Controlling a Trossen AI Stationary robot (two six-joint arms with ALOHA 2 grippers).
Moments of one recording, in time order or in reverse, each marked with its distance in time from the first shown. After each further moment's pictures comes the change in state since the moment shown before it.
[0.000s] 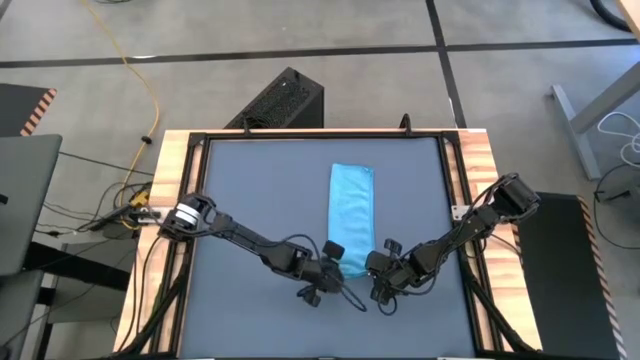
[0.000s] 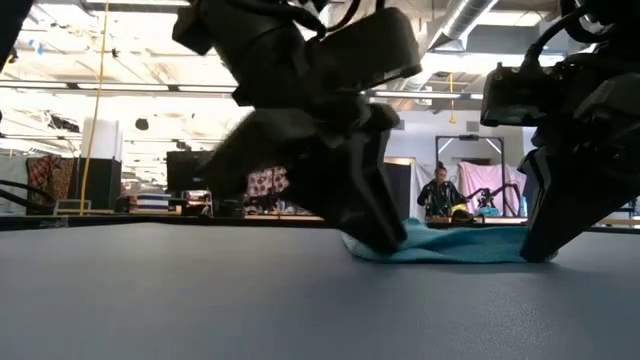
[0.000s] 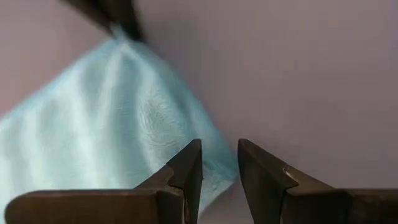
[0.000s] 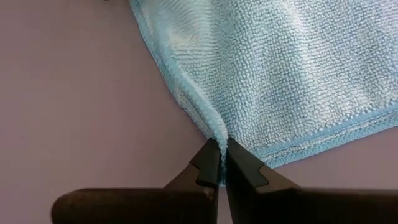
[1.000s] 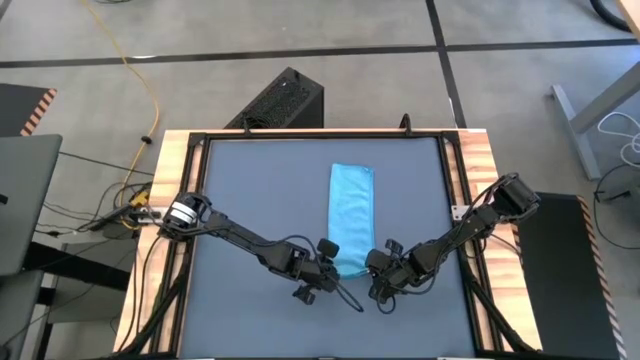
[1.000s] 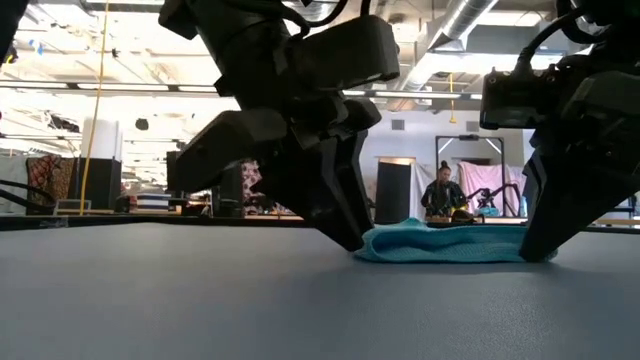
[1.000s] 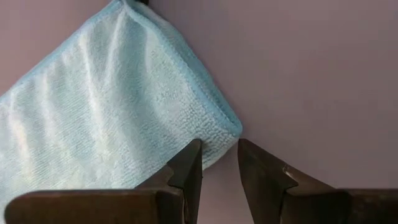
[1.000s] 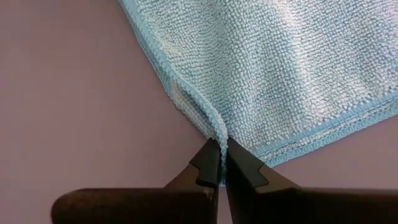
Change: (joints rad) left arm -0.008 -0.034 -0.006 -0.110 -0.022 -0.013; right arm -0.020 0.000 0.001 -0.006 -0.006 0.071
